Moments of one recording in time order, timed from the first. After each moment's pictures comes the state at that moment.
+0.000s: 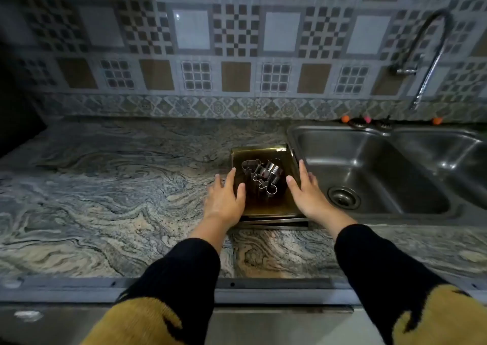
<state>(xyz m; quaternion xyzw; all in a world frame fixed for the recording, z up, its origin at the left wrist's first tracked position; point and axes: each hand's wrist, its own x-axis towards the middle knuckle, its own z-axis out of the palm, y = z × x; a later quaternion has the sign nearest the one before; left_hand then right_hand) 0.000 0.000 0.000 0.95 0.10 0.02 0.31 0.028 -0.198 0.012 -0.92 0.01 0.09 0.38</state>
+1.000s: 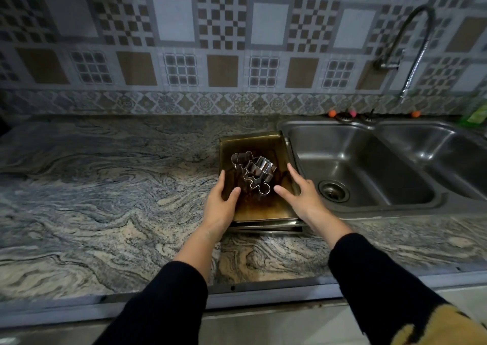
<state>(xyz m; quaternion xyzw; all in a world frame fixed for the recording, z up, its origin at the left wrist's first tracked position) 0.005 0.011 -0.023 0.77 0.08 0.03 0.63 0.014 -0.182 0.008 -0.86 0.04 0.03 0.51</state>
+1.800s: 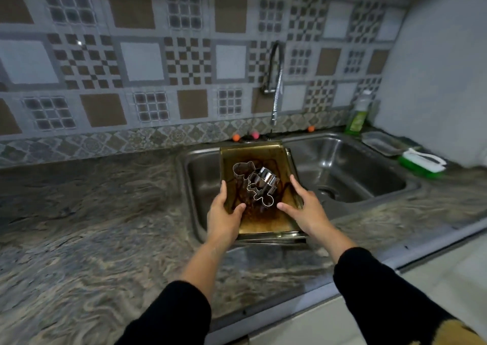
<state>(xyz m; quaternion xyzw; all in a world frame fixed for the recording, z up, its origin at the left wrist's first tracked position) 0.037 -0.270 0.015 0.80 -0.03 0.03 0.60 0.005 -0.459 0.031 -0.86 0.12 -0.09 0.48</state>
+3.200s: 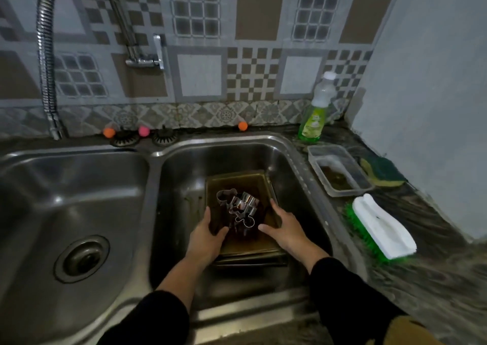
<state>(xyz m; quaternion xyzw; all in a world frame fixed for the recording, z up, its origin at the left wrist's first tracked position) 0.233 -0.708 -0.083 0.86 0.10 -0.10 0.49 0.238 -0.902 -0.071 -0.87 0.15 0.13 0.45</state>
